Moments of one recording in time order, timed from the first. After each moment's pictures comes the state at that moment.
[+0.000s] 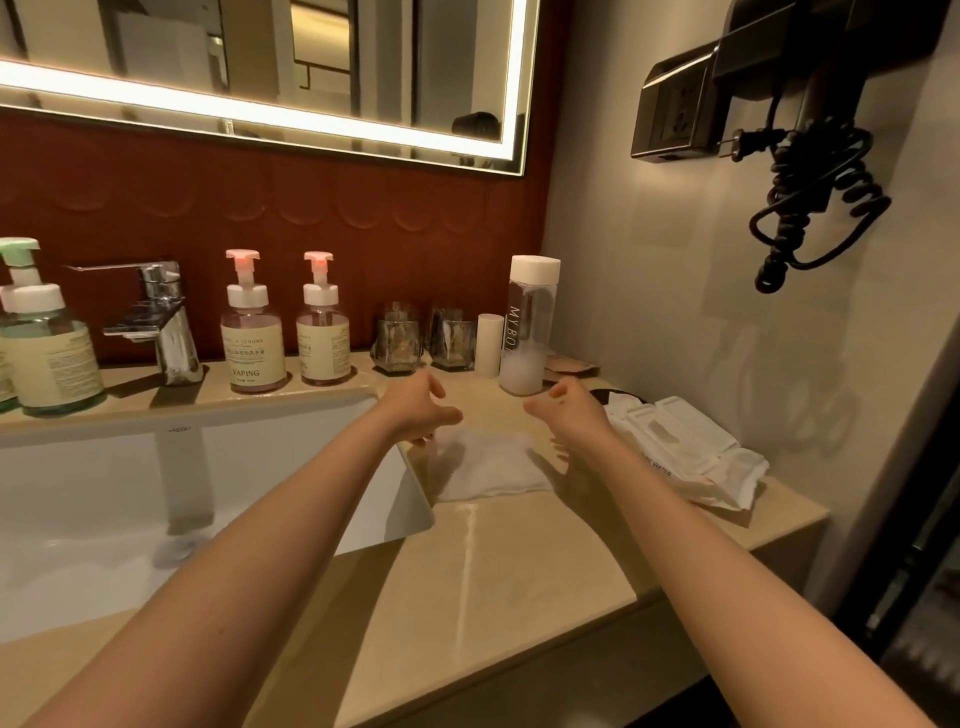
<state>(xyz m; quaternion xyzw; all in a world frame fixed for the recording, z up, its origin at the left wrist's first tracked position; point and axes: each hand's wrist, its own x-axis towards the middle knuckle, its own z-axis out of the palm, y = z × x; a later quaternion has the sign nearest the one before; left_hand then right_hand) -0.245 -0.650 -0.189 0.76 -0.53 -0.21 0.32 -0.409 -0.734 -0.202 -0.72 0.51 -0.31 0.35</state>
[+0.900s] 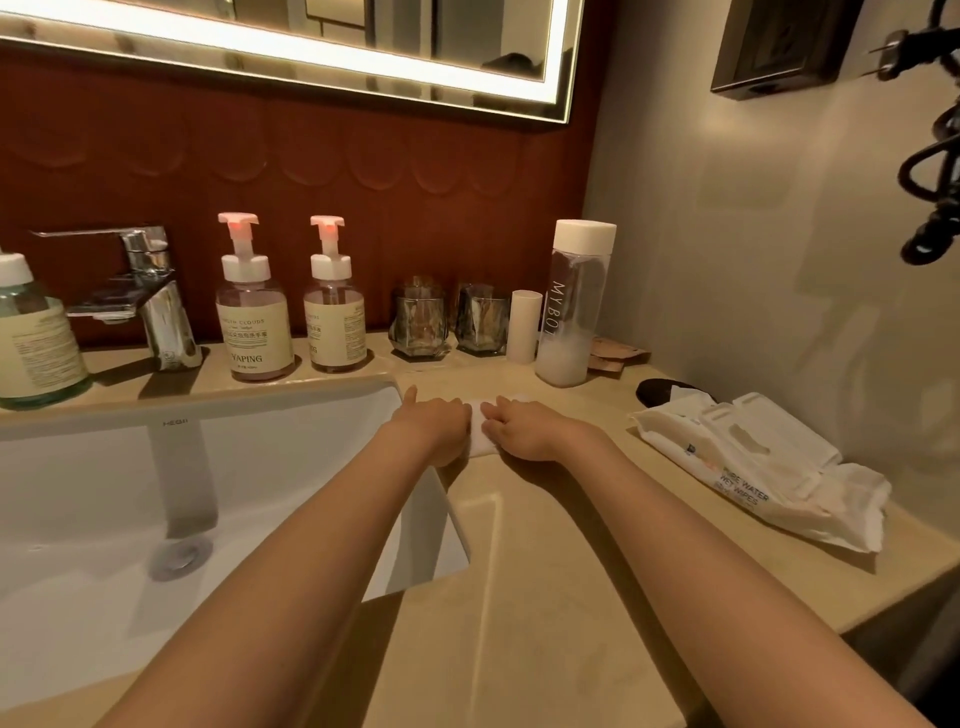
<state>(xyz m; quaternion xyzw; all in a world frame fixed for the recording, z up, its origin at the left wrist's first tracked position) -0.214 -0.703 -0.229 0.78 -0.62 -0.01 -0.06 -0.325 -0.758 -0.221 -0.92 0.37 0.04 0.12</state>
